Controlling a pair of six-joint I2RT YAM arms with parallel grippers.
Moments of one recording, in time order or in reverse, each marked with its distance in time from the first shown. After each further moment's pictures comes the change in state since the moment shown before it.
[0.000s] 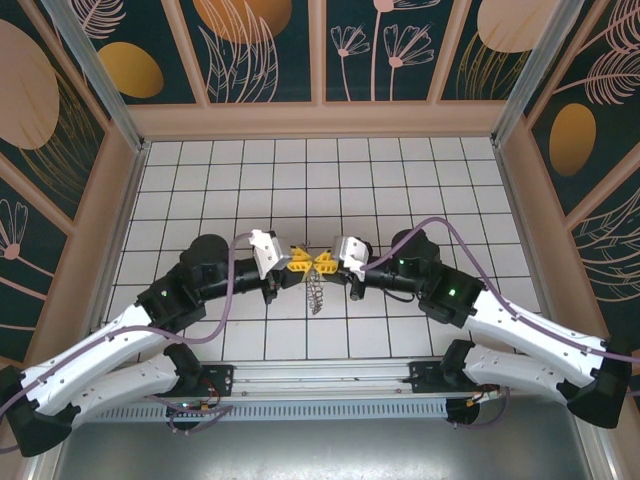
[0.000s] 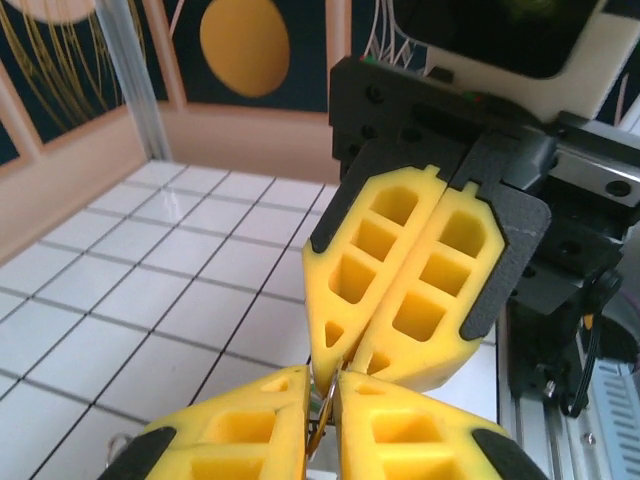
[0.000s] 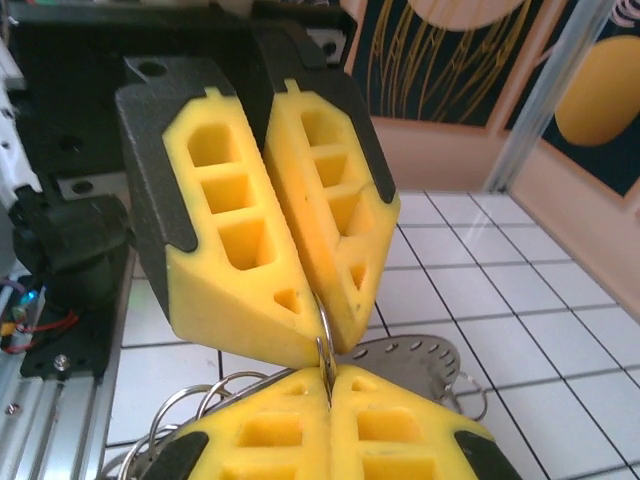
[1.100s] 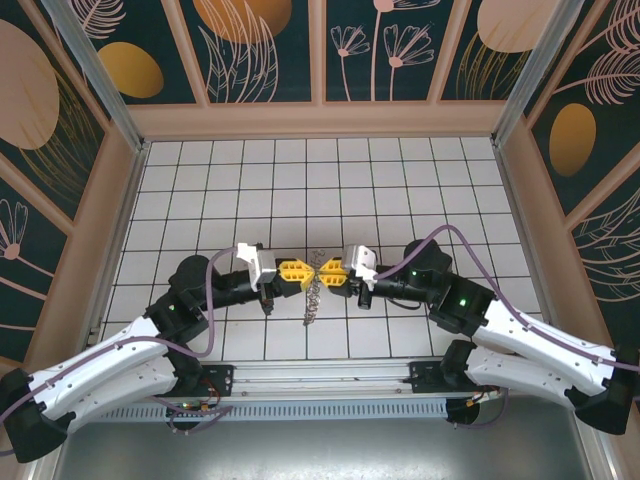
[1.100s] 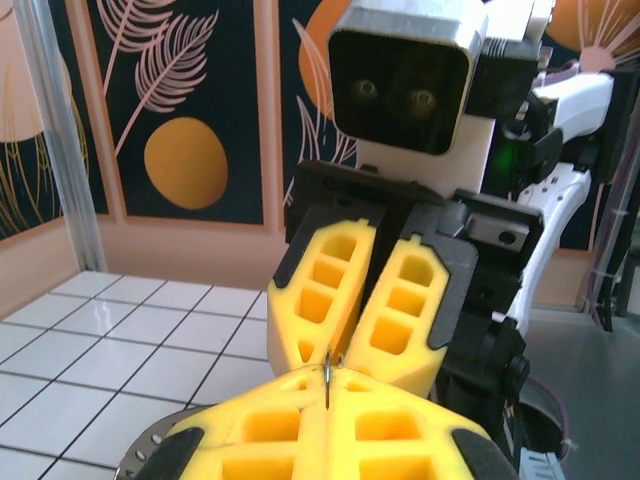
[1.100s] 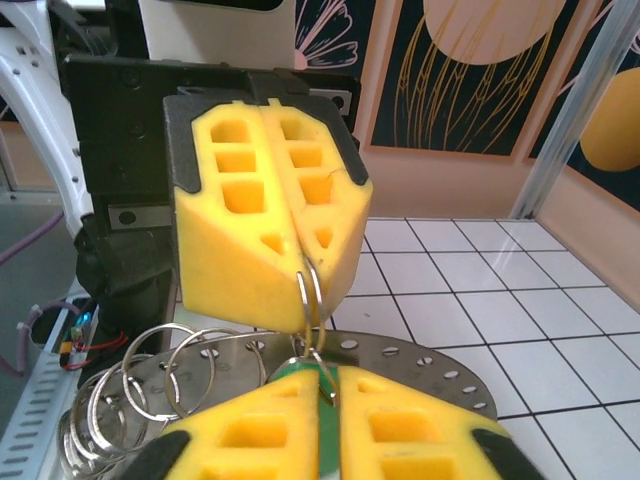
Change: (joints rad) left arm -0.013 -0.092 -0.246 0.500 0.142 -0.176; right arm 0.026 -0.108 -0.064 0.048 -0.046 0.066
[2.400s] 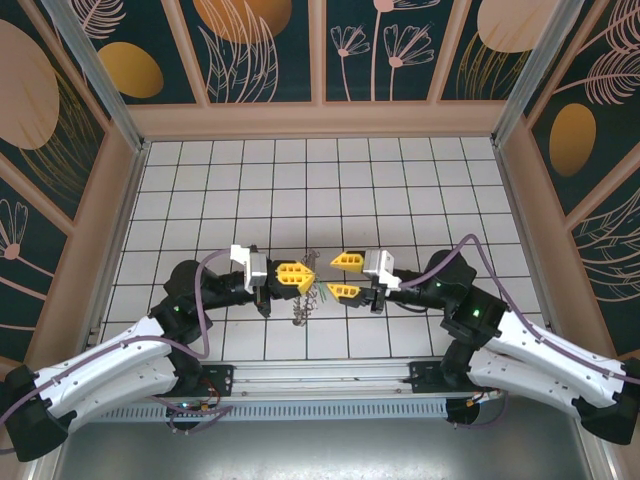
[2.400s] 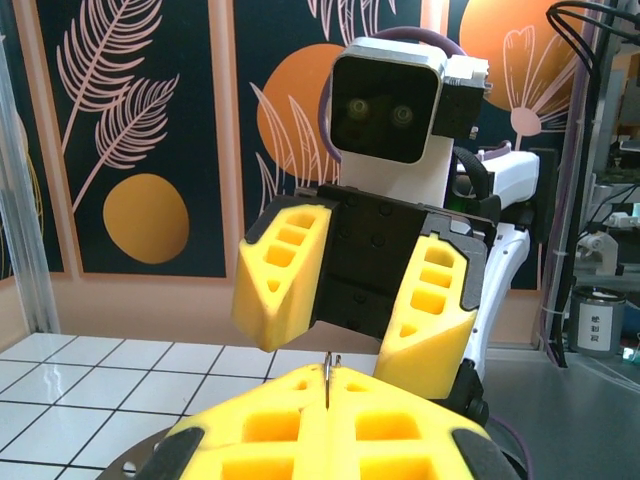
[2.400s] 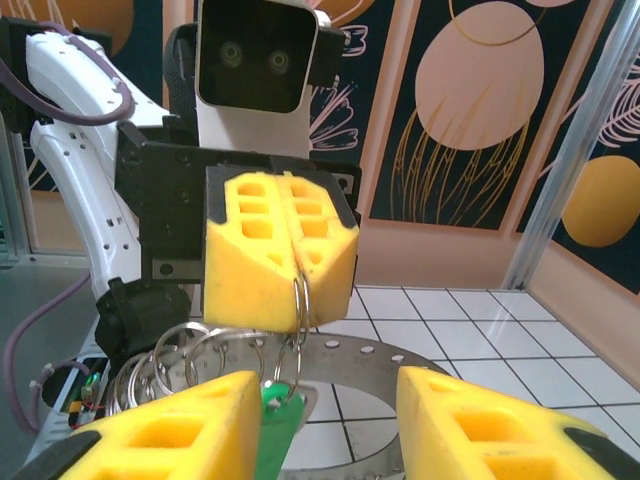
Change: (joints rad) left arm 0.004 0.018 -0.040 0.179 0.082 -0.067; right arm -0.002 -0.113 -0.069 0.126 -0.037 0.044
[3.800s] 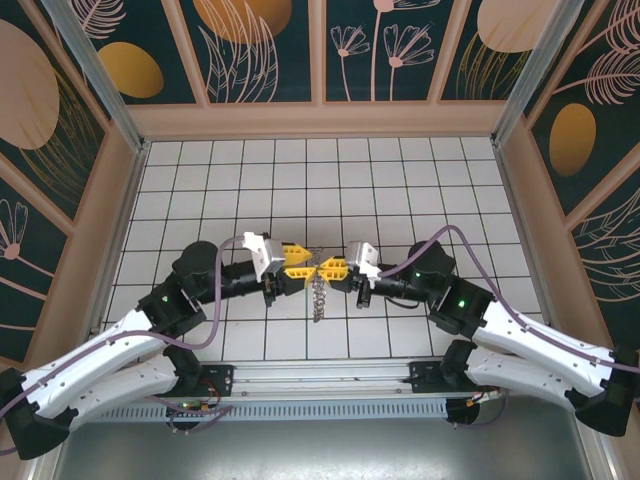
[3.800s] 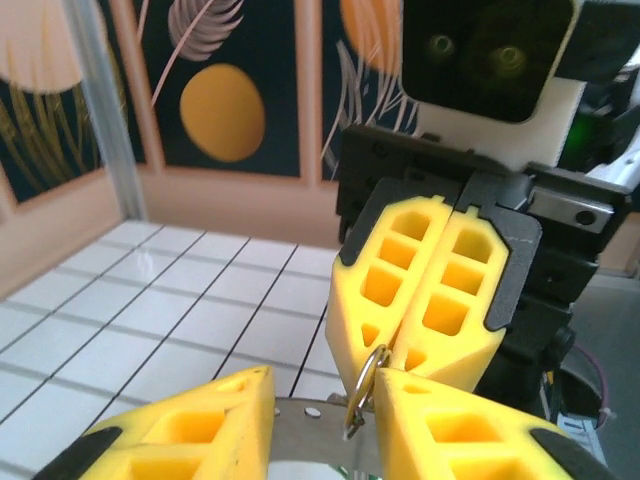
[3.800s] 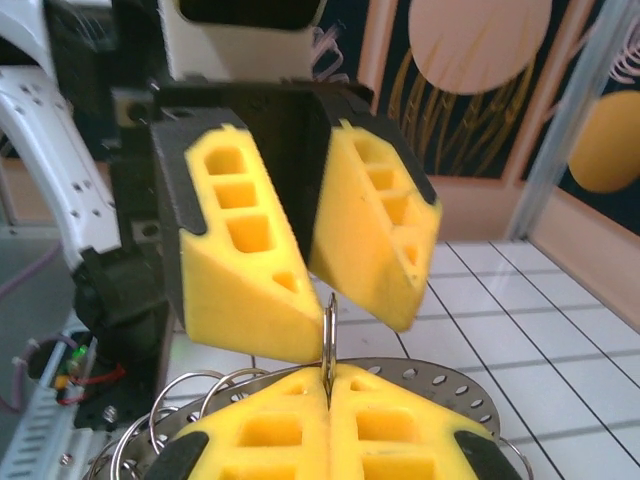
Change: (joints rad) left arm 0.002 0.024 0.218 -0.516 -0.181 0.169; right arm -0.010 0.114 0.048 -0.064 0.051 -0.010
